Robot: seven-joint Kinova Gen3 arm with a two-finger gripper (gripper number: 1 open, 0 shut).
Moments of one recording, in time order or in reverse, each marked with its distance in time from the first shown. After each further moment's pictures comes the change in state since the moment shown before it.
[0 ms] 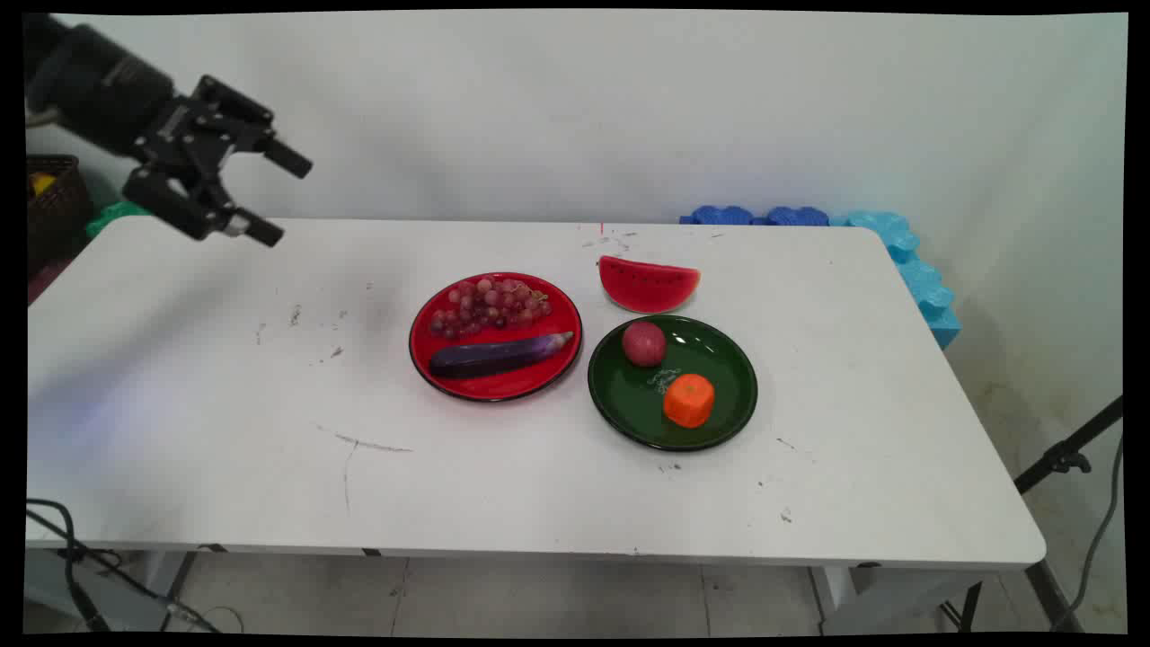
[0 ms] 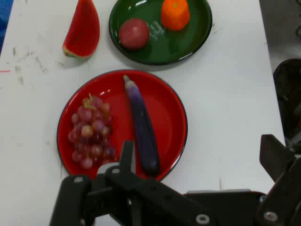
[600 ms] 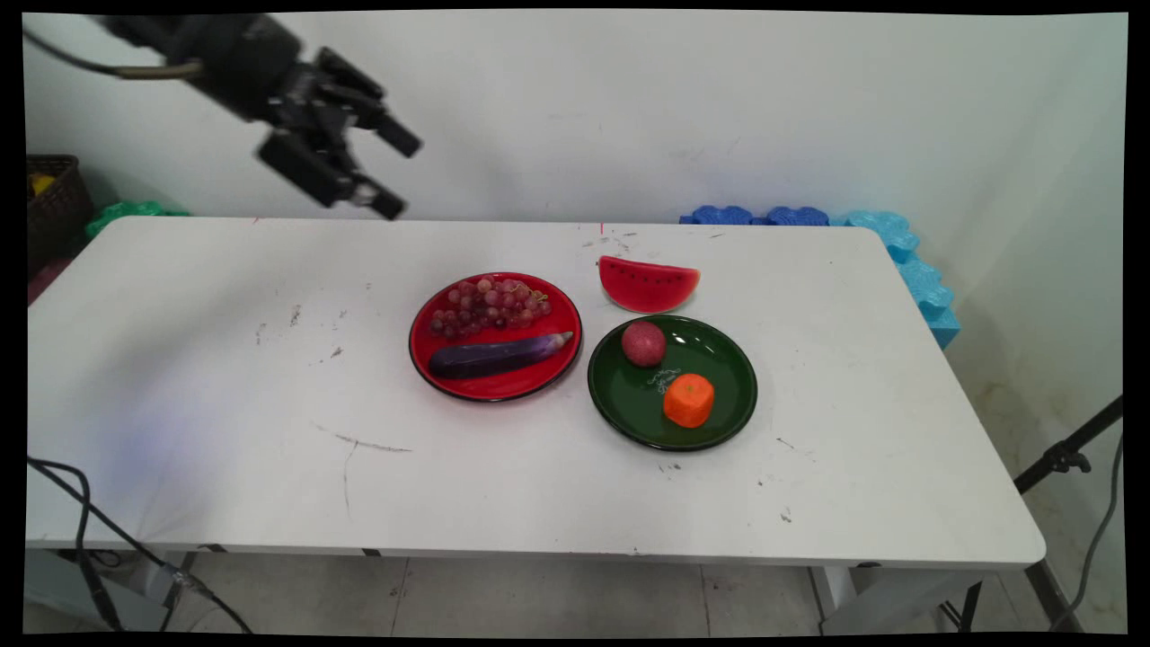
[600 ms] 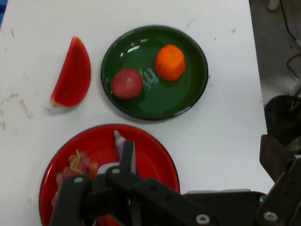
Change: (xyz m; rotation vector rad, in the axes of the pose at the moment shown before) arm 0.100 -0.008 0.059 -0.029 -0.002 -0.056
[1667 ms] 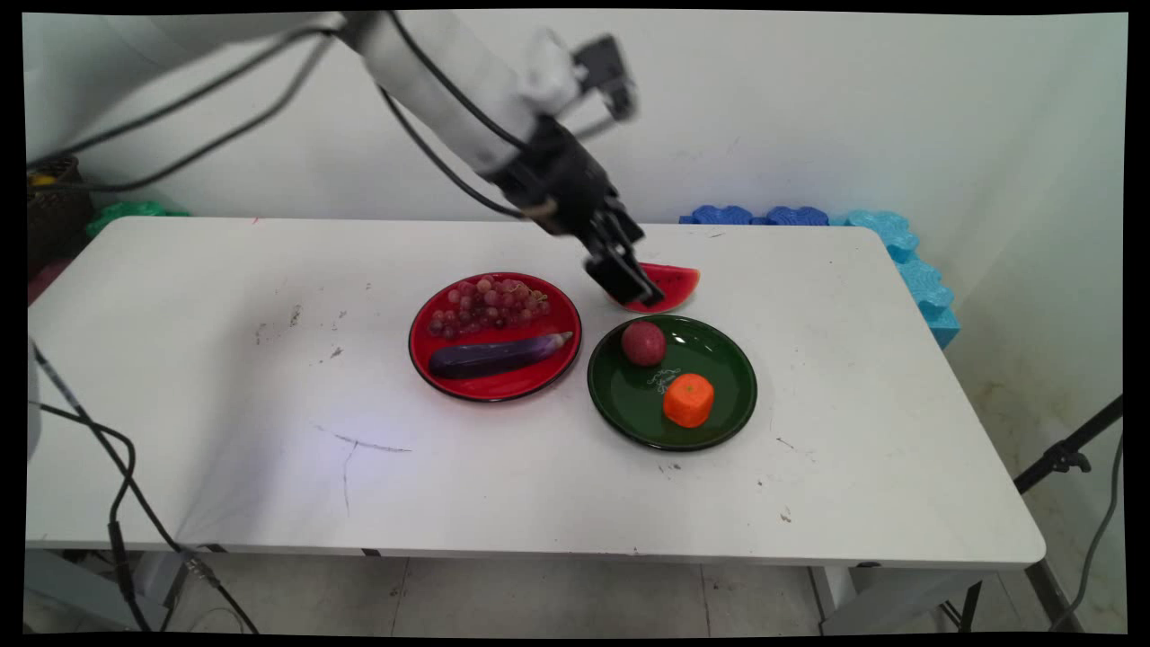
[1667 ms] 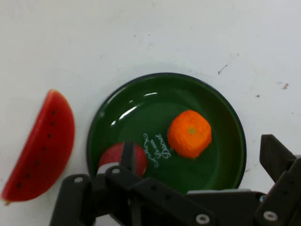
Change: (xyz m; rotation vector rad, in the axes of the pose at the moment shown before) arm 0.097 0.016 0.229 0.070 -0.062 -0.059
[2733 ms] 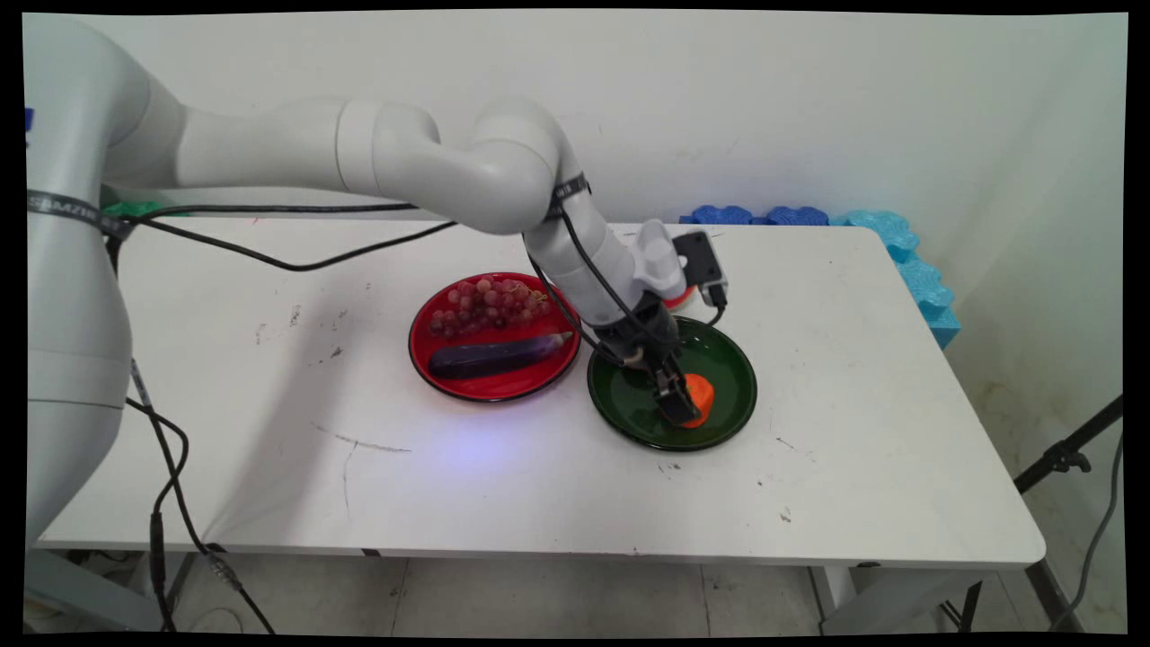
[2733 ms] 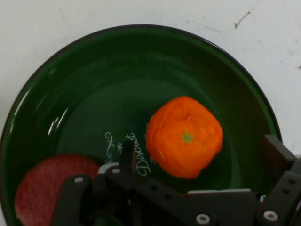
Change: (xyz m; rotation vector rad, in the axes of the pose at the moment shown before) arm -0.020 0.028 0.167 -0.008 -0.146 0.000
